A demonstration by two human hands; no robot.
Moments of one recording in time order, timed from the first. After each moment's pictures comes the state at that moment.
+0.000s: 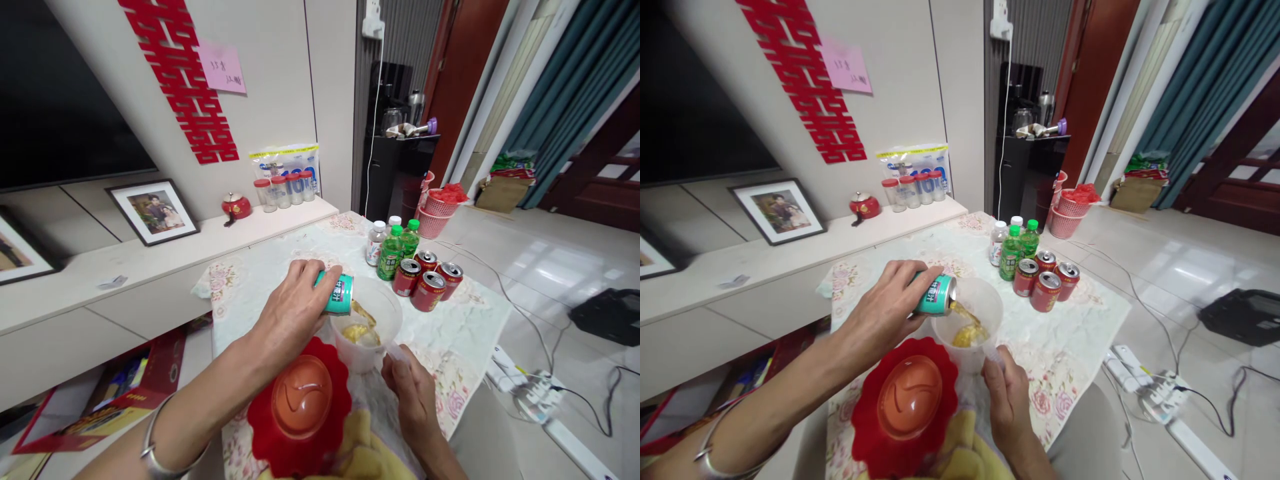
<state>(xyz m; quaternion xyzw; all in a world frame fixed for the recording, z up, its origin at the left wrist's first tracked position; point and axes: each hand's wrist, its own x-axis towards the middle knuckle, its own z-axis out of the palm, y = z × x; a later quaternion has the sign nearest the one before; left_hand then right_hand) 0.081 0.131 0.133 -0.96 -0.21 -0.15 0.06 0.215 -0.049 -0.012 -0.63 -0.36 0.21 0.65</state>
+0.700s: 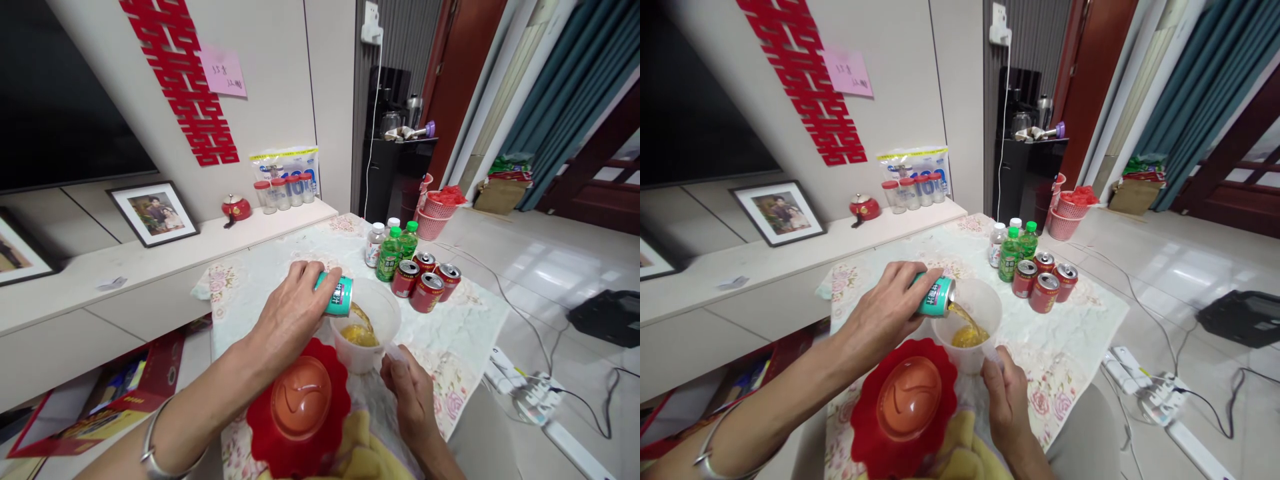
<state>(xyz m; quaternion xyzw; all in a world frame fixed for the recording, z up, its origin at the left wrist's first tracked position) 0.080 0.128 0.134 -0.96 -0.20 -0.17 0.13 0.213 -0.049 -0.012 -0.63 -0.35 0.21 0.66</state>
